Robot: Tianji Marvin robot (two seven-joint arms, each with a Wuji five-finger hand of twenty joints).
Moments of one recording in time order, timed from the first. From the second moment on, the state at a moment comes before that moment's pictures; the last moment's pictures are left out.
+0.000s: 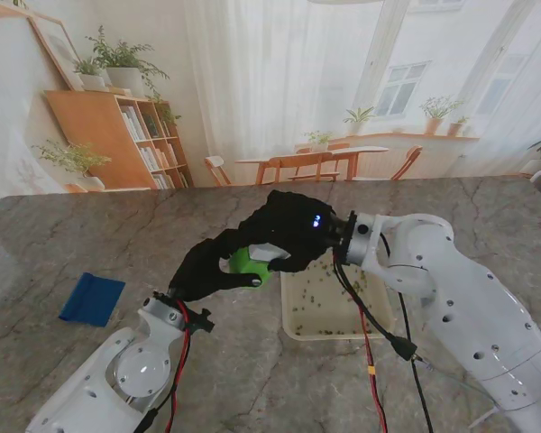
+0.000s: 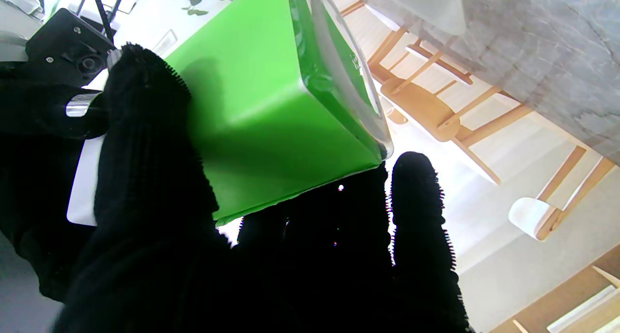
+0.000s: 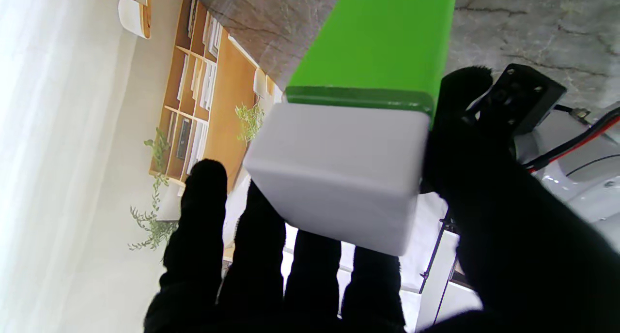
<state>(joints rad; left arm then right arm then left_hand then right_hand) 1.55 -1.18 -1.09 -1.54 0.53 -0.39 0.35 -1.20 -1.02 1.07 -1.72 -1.27 -0.72 -0.07 0.92 -0.50 -0.10 -0.10 0.45 0.18 0.80 0.77 0.91 0.18 0.14 1.03 0.80 0.15 0.46 0.73 0.34 0.17 1.01 0.80 0.51 -0.62 0.82 -0.14 0.38 -0.19 0.26 0.77 0.67 -0.10 0.27 0.47 0.75 -0.03 0.24 0.32 0.39 0.09 0.90 0.34</state>
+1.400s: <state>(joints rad) 1.55 -1.18 -1.09 -1.54 0.53 -0.38 0.34 -1.31 -1.04 1.14 -1.78 -1.11 -0.49 0.05 0.92 -0.50 -0.10 -0.10 0.45 0.18 0.80 0.77 0.92 0.18 0.14 1.03 0.80 0.15 0.46 0.73 0.34 0.17 1.01 0.81 0.23 -0.25 0.50 -0.09 0.45 0.15 0.33 0.81 0.80 0.02 0.41 0.75 0.77 0.02 0.65 0.62 0.42 0.25 1.03 0.60</state>
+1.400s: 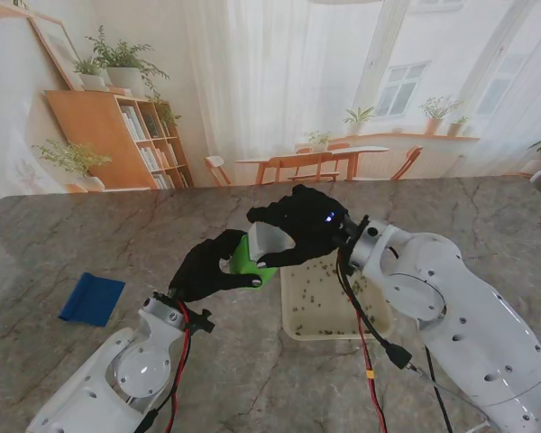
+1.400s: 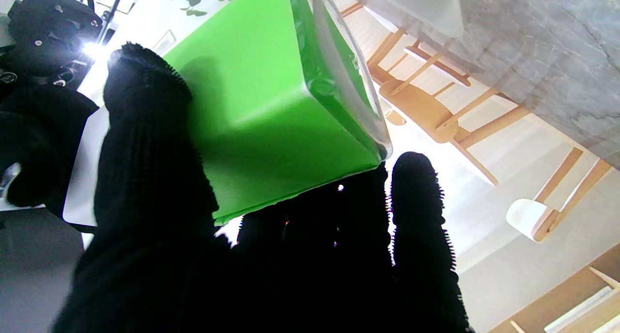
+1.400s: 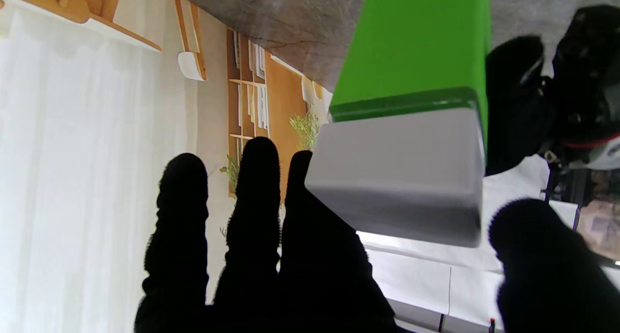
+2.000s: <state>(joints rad) 1.55 -1.18 -1.09 -1.54 0.53 -0.38 0.35 -1.26 -1.03 1.10 -1.72 -1.26 -0.58 -0.16 0.92 -0.50 -0.10 -0.10 0.45 0.18 0.80 0.77 0.92 0.18 0.14 1.03 0.80 0.15 0.46 0.73 0.34 0.17 1.01 0.81 0.45 -0.65 0.64 -0.24 0.49 -0.09 0.44 0.86 0.93 -0.10 0.31 0.63 0.93 -0.11 0.48 0.44 0.50 0.15 1.06 0.45</state>
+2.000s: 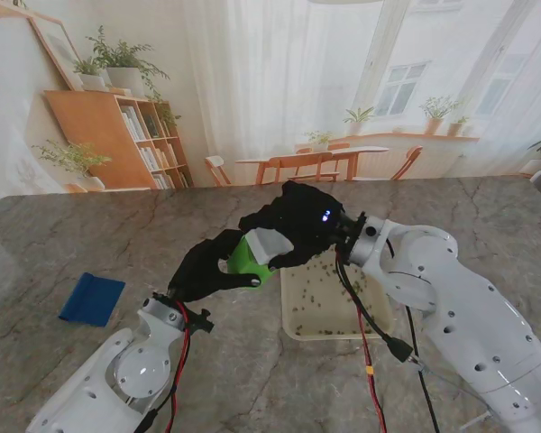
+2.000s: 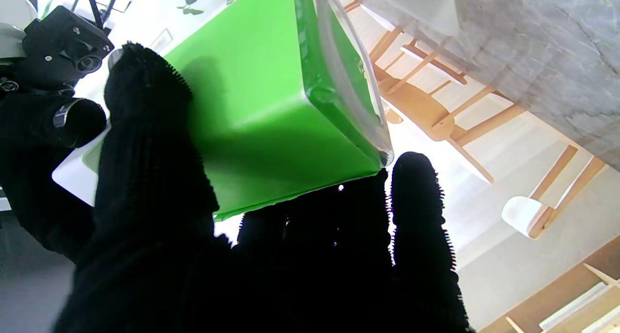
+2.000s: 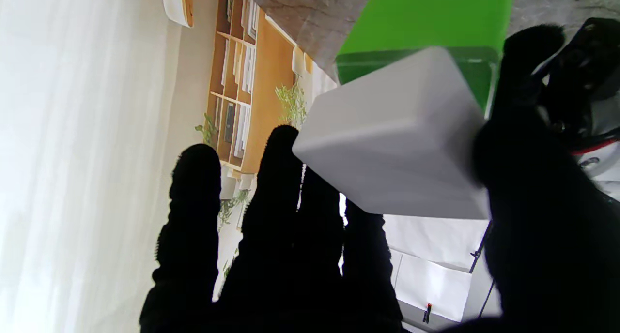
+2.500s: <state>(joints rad) 1.55 -1.18 -1.09 -1.54 0.53 -0.38 0.35 -1.20 -1.02 1.06 -1.66 -1.30 -0.62 -0.27 0.92 -0.50 -0.10 -0.10 0.45 0.18 0.80 0.77 0.92 0.18 0.14 1.03 0.80 0.15 0.46 0.73 0.34 0.17 1.01 0.81 0.47 -0.76 0.69 -0.32 0.45 -0.24 0.66 0.64 0.99 -0.13 0.26 0.62 1.01 -0.12 0.37 0.48 0.55 0.09 1.07 0.36</state>
